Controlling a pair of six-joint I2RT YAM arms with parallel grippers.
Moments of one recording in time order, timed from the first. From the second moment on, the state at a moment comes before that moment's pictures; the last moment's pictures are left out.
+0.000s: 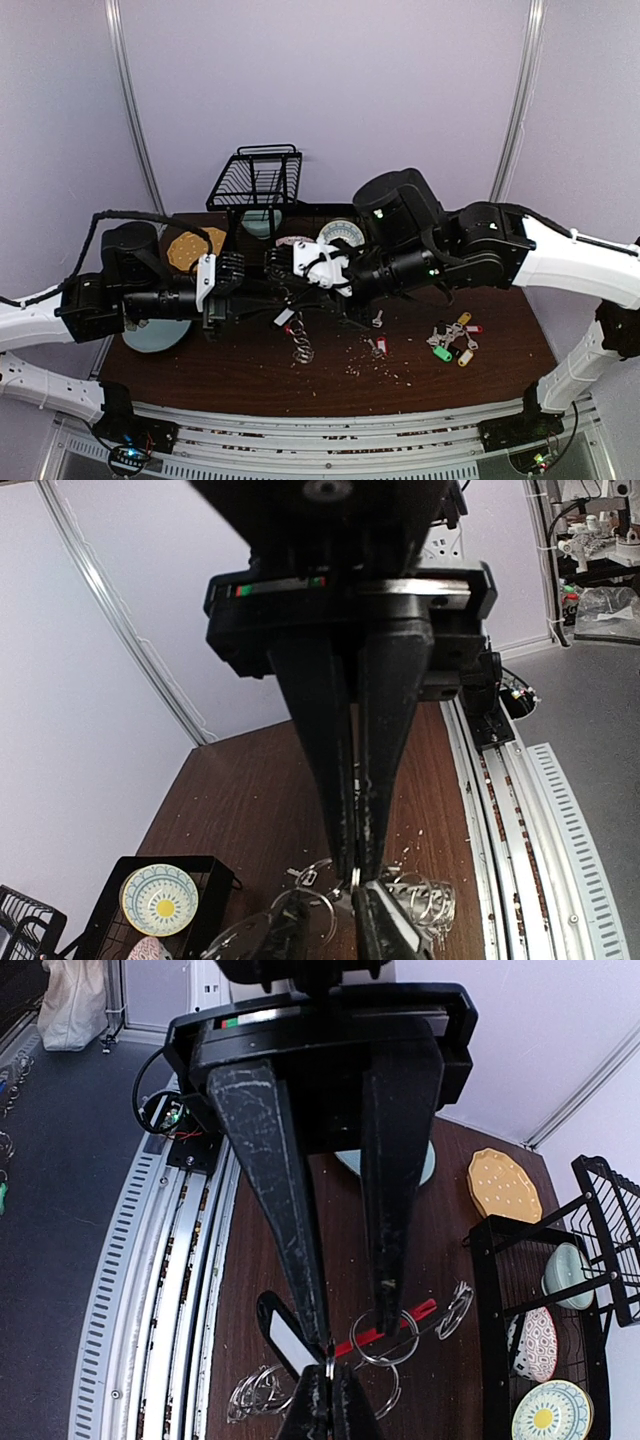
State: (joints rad) left arm -1.10 0.93 0.82 -0.06 0.28 0.44; right arm 1.27 1.52 1.58 -0.63 -0.11 -0.44
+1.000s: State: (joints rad) left arm -1.10 0.95 0.82 -0.03 0.32 0.43; right arm 1.27 1.50 1.57 -0.58 -0.12 -0.44
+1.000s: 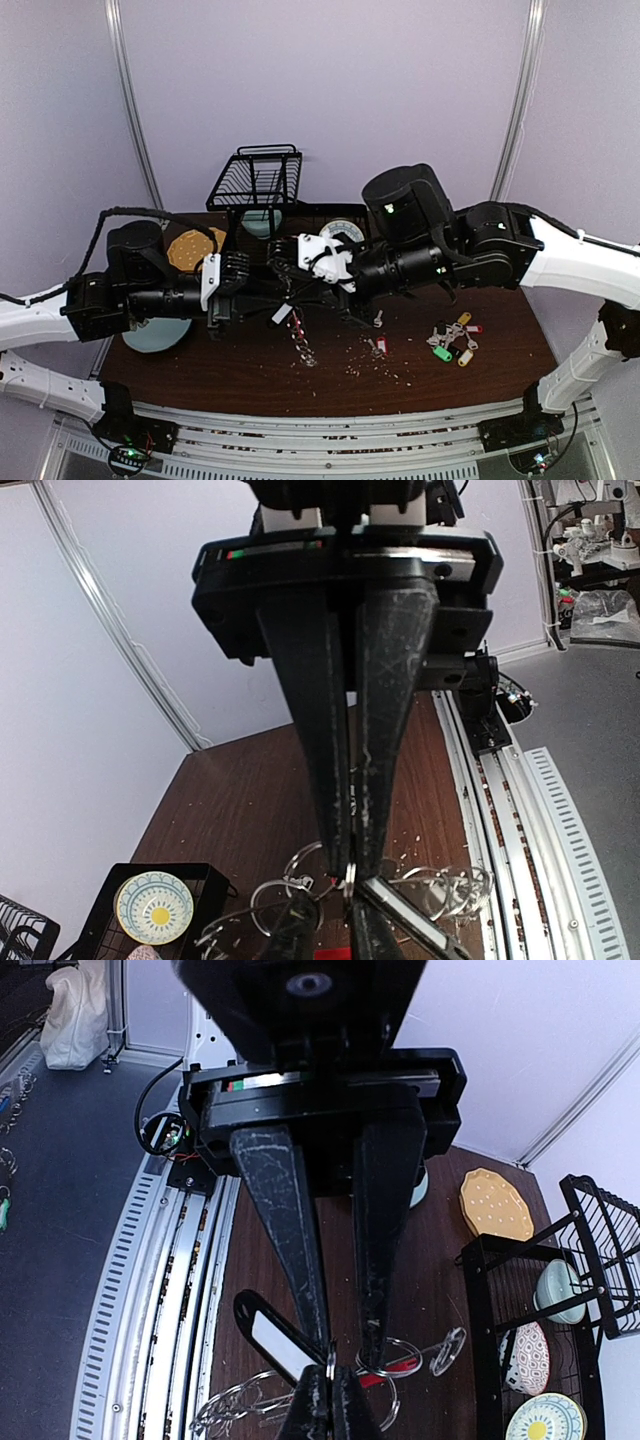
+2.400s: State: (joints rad) left arm -1.11 0.89 0.65 0.26 0.19 0.31; right arm 1.20 1.38 1.30 -0.26 -0.13 -0.27
